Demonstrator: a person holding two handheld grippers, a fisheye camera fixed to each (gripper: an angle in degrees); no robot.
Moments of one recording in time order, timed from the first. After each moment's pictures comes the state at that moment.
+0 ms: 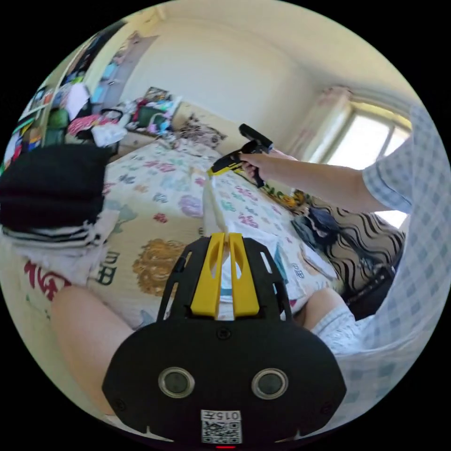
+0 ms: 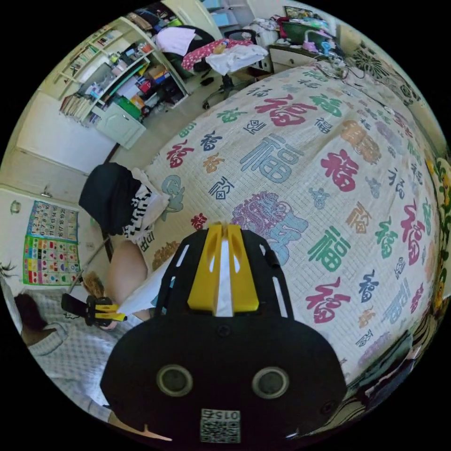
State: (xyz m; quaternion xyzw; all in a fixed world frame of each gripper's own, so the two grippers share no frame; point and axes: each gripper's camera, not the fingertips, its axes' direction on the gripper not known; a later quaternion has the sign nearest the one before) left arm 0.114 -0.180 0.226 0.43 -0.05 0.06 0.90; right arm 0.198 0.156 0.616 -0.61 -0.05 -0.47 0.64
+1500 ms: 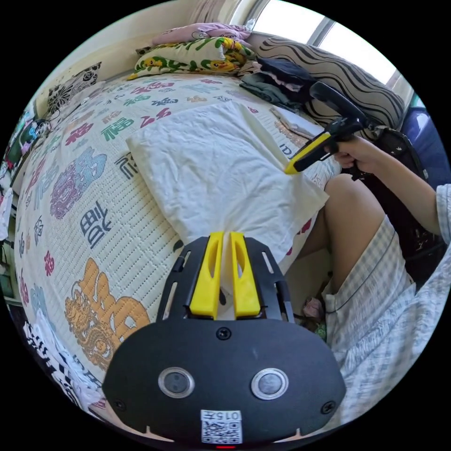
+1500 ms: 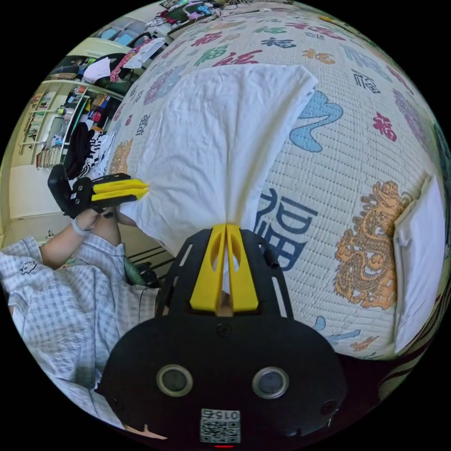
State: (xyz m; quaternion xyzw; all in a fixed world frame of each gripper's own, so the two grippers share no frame) left arm 0.169 -0.564 0.666 0.05 -0.14 0.31 0.94; right arm 0.555 -0.306 0.342 -0.65 0.05 -0.29 0.70
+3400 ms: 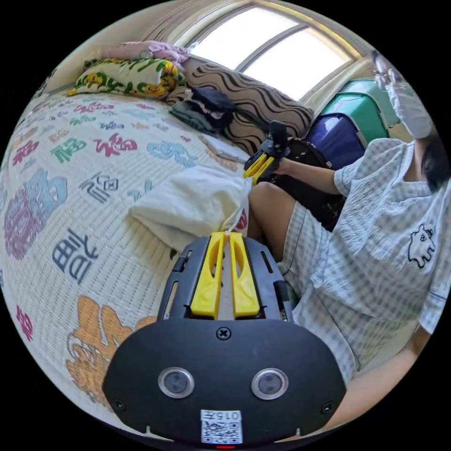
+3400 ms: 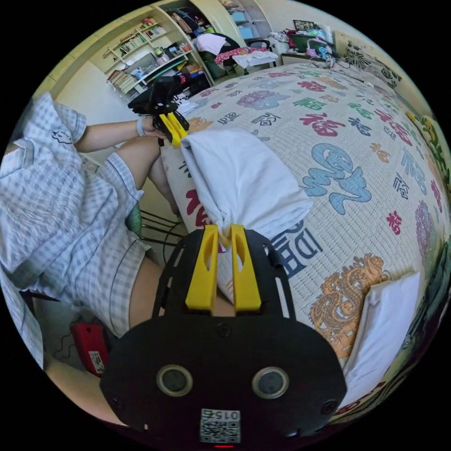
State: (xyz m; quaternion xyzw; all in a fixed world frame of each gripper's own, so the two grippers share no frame) left arm -0.040 -0.594 0.578 0.01 0.13 0.43 0.89; right arm 0.385 -0.246 0.030 -0.59 -0.14 -0.49 0.63
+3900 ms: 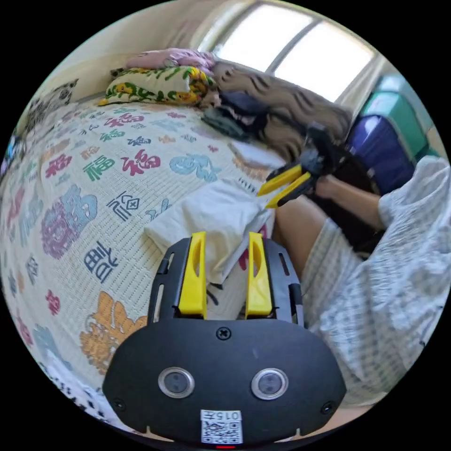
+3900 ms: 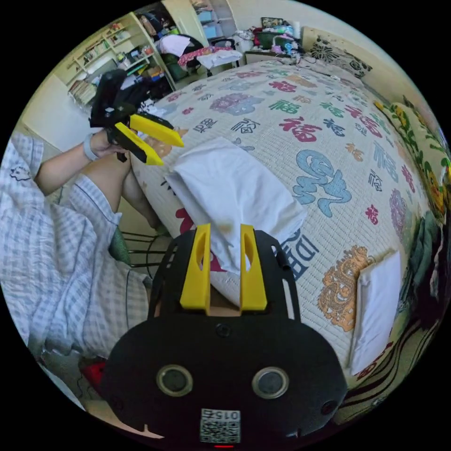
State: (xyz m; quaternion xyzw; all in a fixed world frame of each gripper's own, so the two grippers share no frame) left arm 0.066 -0.529 0.584 0.06 -0.01 0.39 0.92; right arm 0.314 -0.132 -0.004 -0.56 -0.03 -0.49 0.67
